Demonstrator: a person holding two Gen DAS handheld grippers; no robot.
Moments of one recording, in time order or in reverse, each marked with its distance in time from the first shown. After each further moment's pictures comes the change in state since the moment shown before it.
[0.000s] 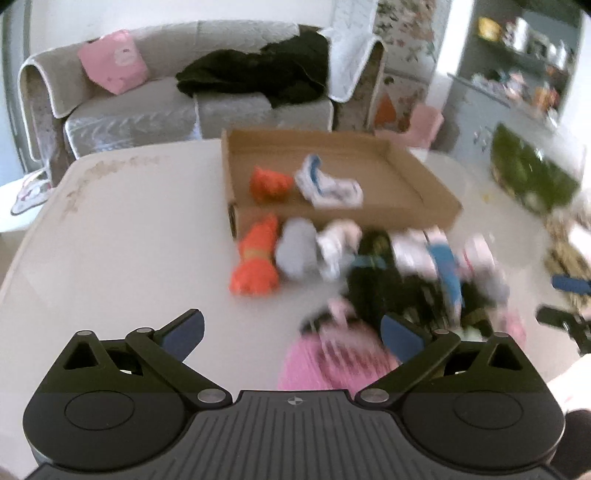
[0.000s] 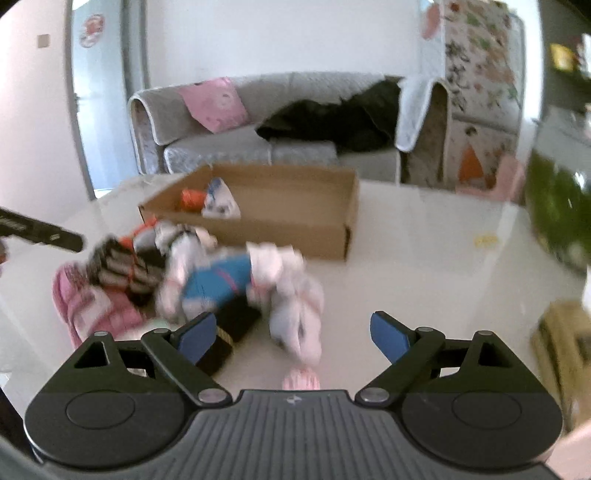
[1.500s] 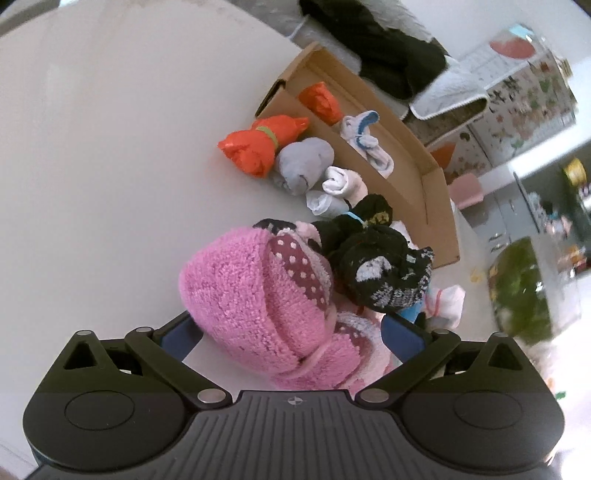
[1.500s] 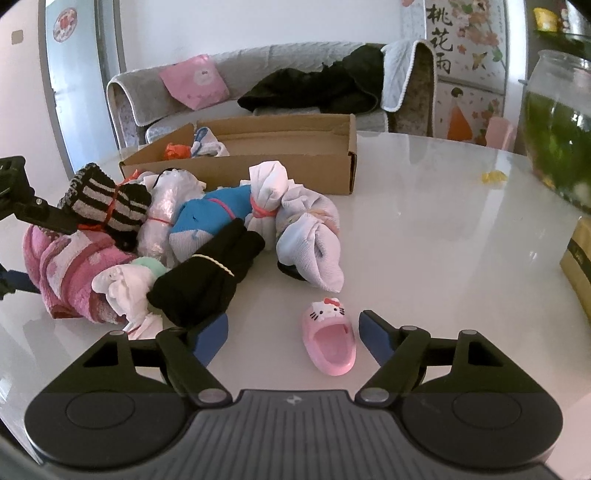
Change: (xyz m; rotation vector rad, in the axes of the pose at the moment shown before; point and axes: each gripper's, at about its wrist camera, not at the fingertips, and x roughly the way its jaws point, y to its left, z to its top) left arm 0.032 -0.003 -0.044 -0.719 0.121 -0.134; right arm 0.016 0.009 -0.036 0.050 0.064 -0.029
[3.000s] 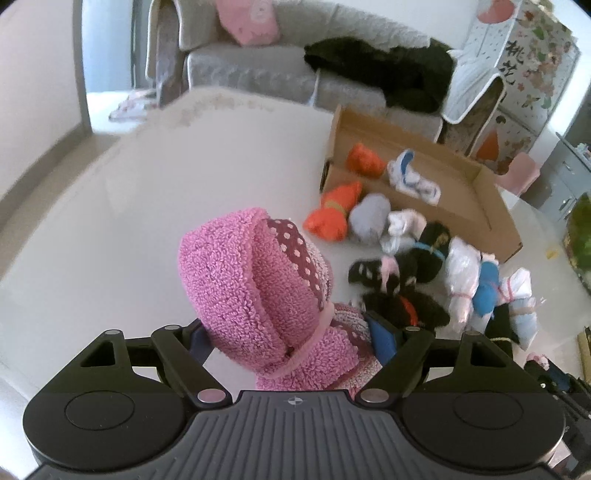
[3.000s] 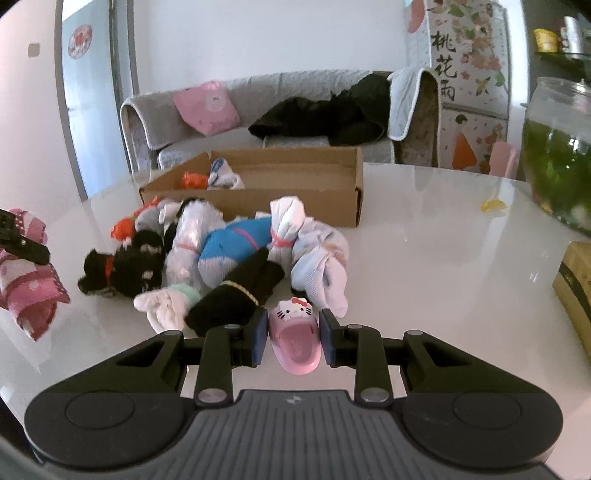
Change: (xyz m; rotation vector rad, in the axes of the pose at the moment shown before) left arm -0.077 -0.014 -0.006 0.323 -0.211 0.344; right arm -0.021 0.000 0.007 -0.010 -0.105 0.030
